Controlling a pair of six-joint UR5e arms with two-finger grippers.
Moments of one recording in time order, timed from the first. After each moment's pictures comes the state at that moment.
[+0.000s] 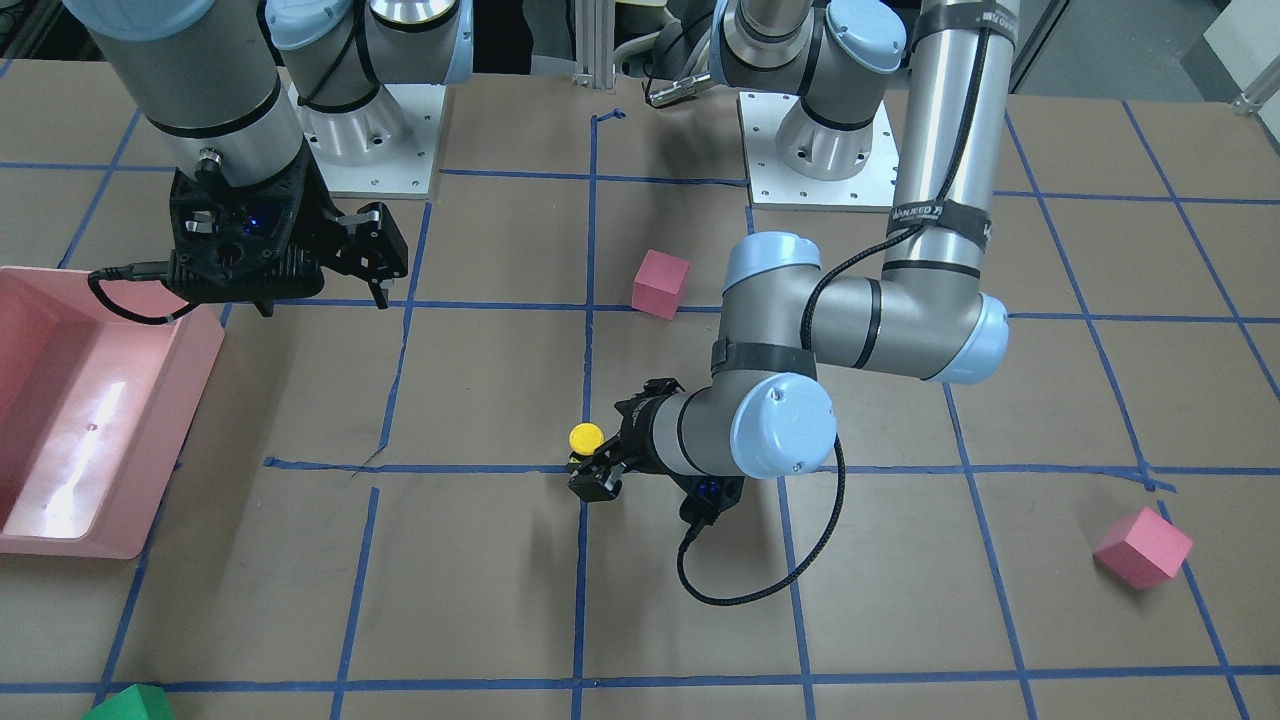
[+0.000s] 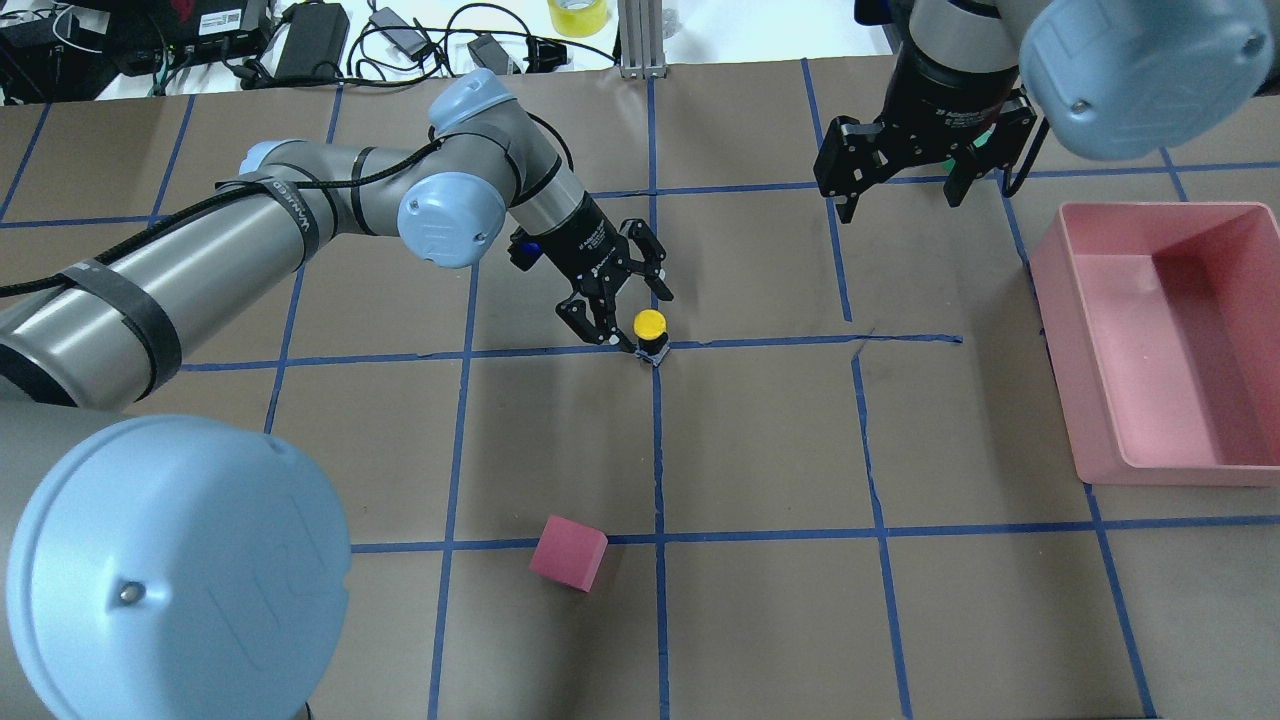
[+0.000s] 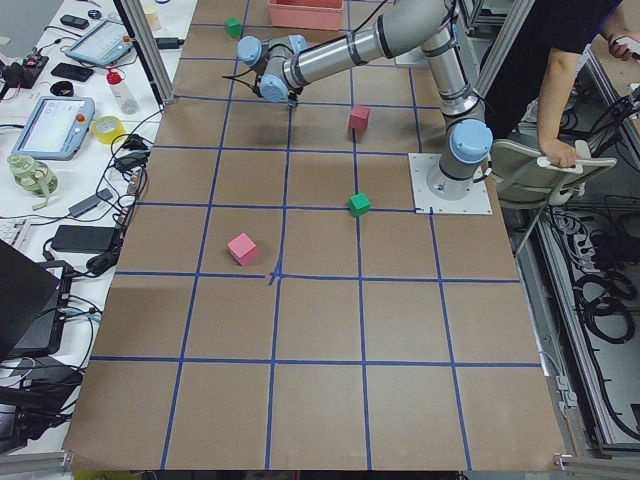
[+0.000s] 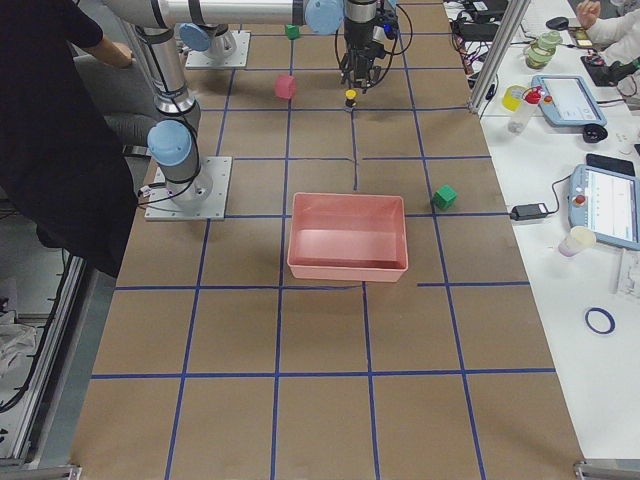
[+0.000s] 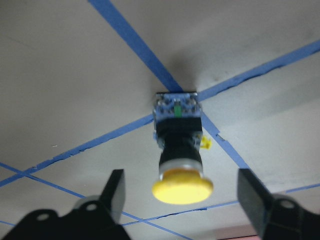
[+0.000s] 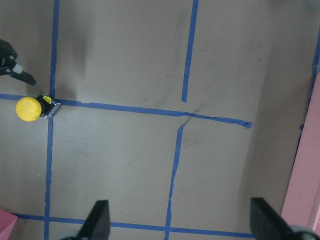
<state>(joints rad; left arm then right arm) -1.74 -2.11 -1.51 -1.34 1.10 -1.03 1.63 -1.48 1.52 -1.62 -1.59 -0.06</state>
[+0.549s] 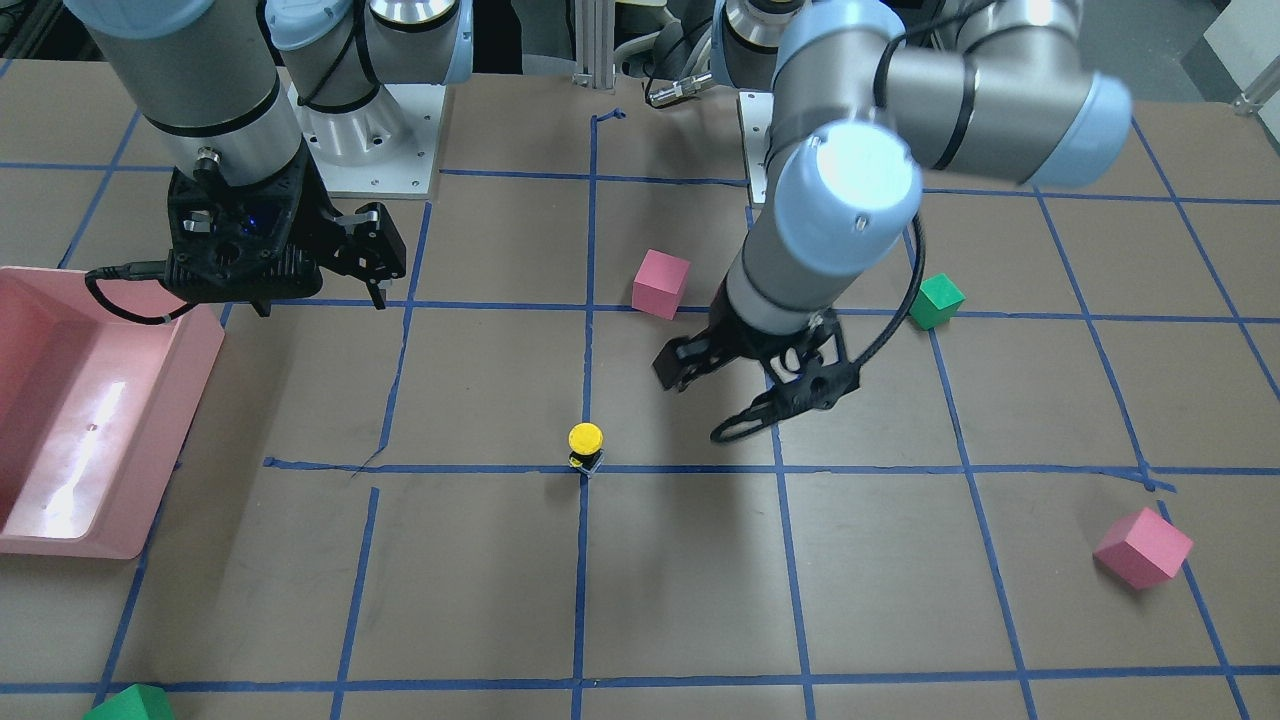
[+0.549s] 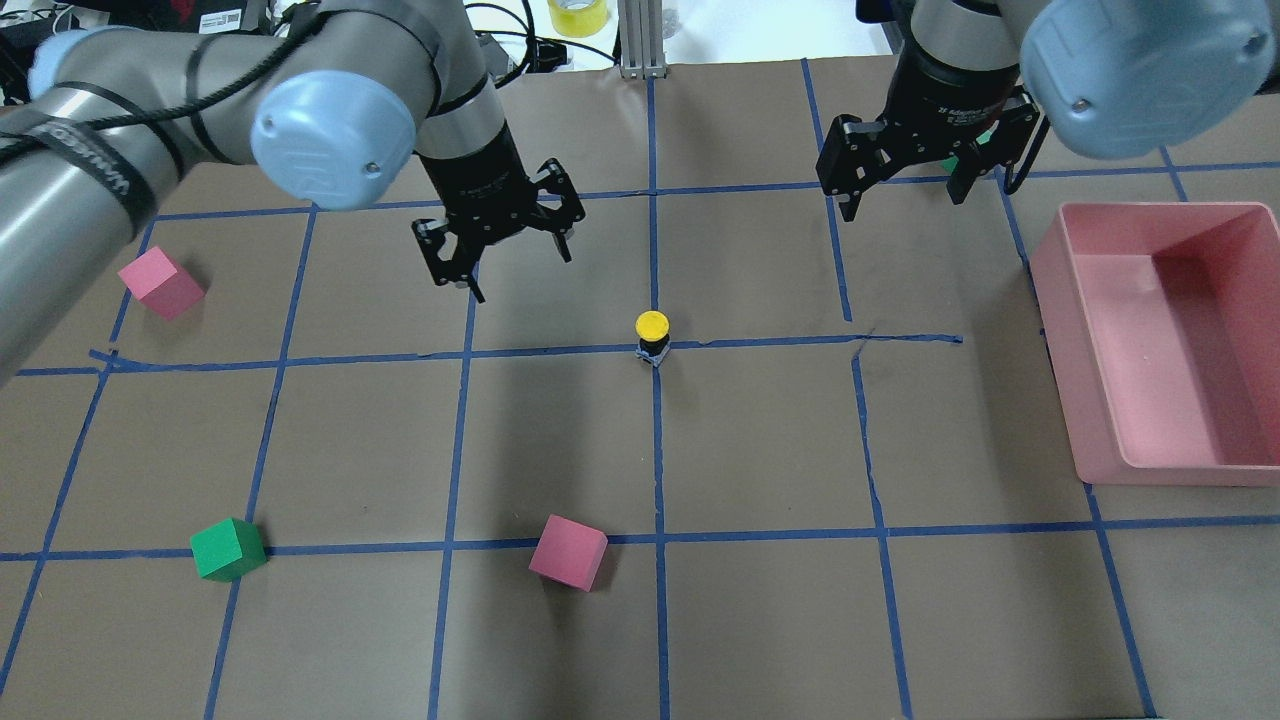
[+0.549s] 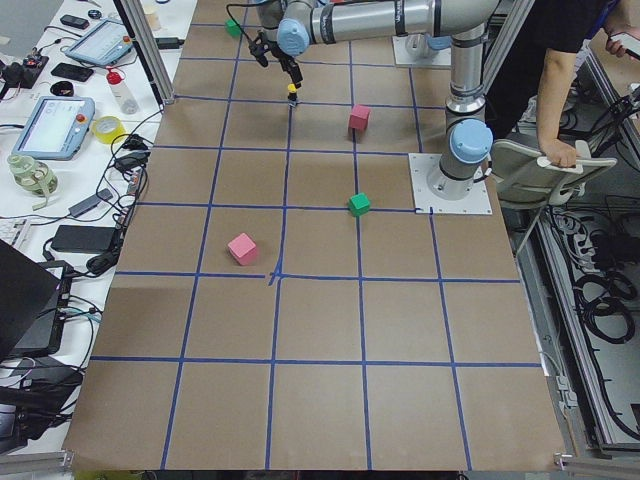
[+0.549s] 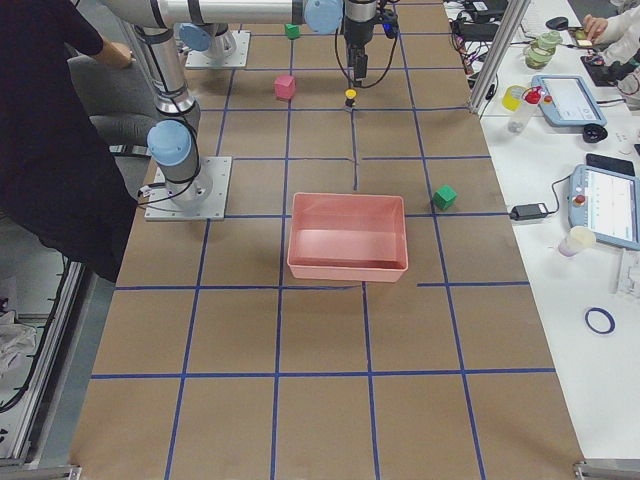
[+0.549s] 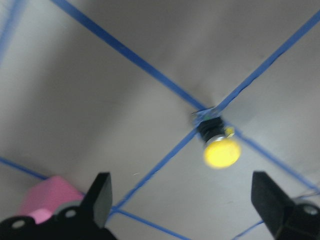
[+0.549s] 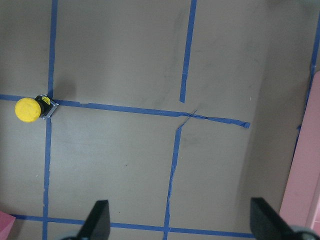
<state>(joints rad) -1.72 -1.83 -1.49 -1.55 1.51 -0.51 1.63 -1.48 1.52 -1.62 -1.60 -0.05</state>
